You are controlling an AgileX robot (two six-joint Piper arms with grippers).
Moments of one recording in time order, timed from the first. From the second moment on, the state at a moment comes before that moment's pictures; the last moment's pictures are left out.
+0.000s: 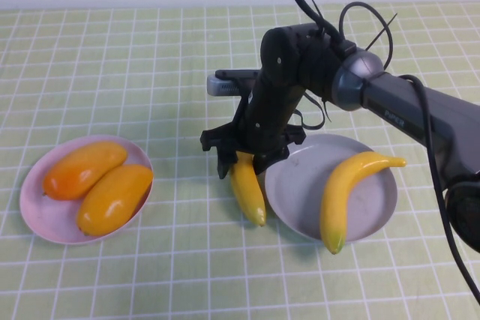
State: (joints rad) right arm 0.62 2.33 -2.08 0.23 1.16 0.26; left arm -0.02 -0.01 0.02 -0.04 0.37 0.06
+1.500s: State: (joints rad) right arm 0.60 2.00 -2.15 -0.01 1.25 0.26; left arm -0.02 -0.01 0.02 -0.04 0.37 0.06
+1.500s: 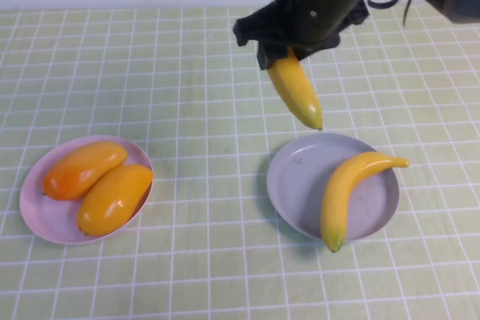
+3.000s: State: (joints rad) right arm 0.54 2.04 -1.81 0.18 1.22 0.39; left arm -0.02 -0.01 0.02 -0.04 0.37 0.06
